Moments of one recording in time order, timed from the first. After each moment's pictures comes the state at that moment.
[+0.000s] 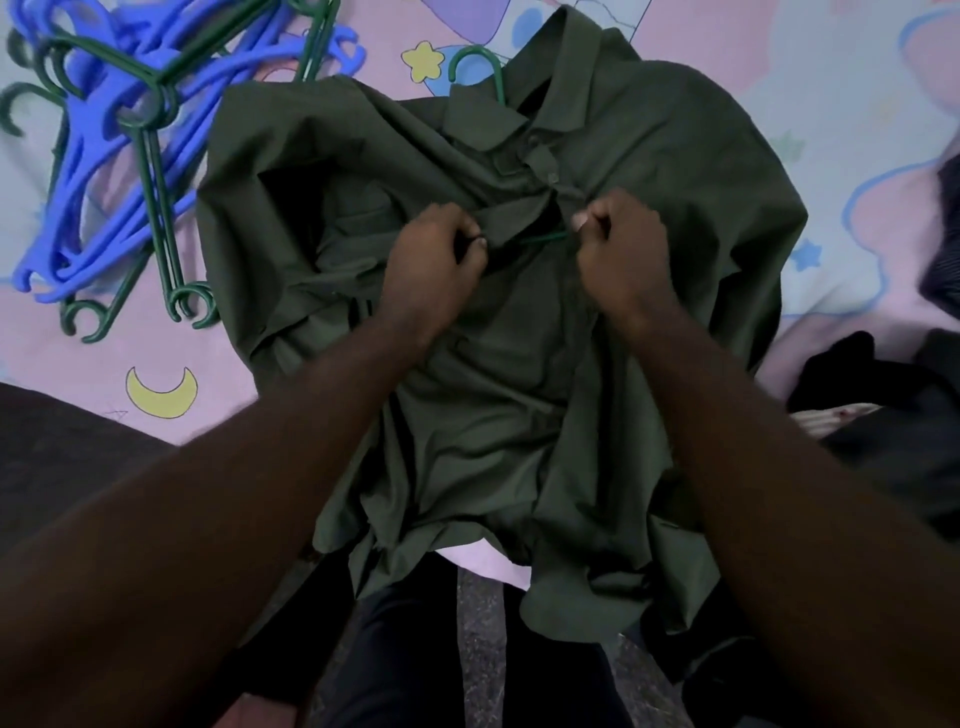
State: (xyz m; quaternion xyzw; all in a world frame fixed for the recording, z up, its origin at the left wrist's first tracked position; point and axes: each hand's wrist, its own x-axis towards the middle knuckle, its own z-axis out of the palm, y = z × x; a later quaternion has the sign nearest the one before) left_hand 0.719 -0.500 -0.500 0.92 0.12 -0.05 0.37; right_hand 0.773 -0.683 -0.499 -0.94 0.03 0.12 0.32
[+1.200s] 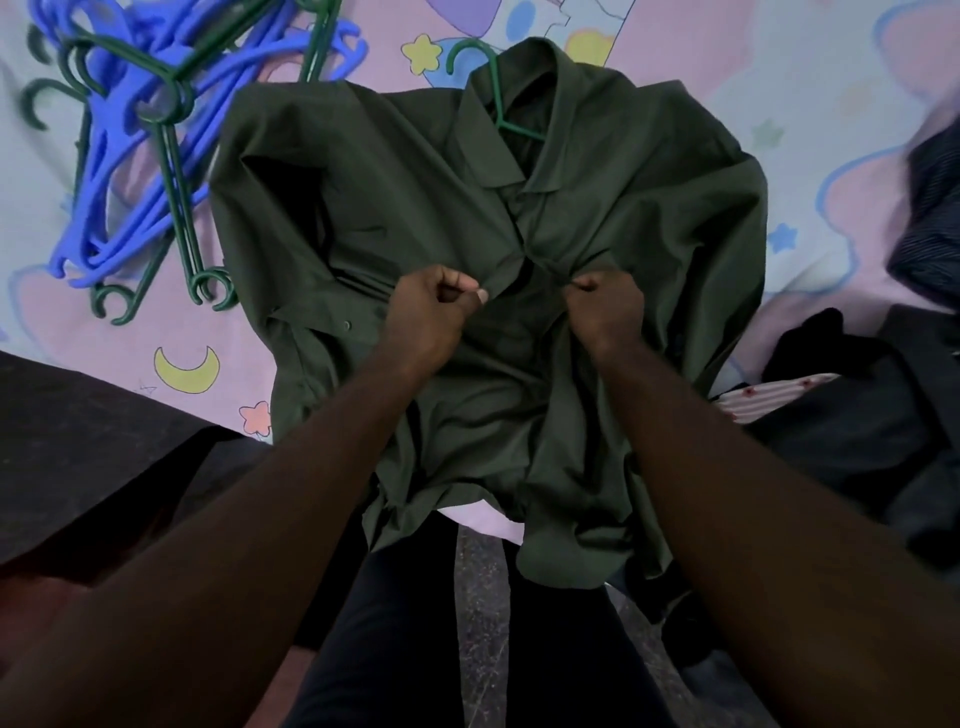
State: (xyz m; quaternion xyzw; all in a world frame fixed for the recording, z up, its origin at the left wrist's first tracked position) left_hand 0.667 -0.514 -0.478 0.74 0.33 -0.16 0.56; right_hand 0.721 -0.689 -0.502 -0.90 0.21 0.25 0.29
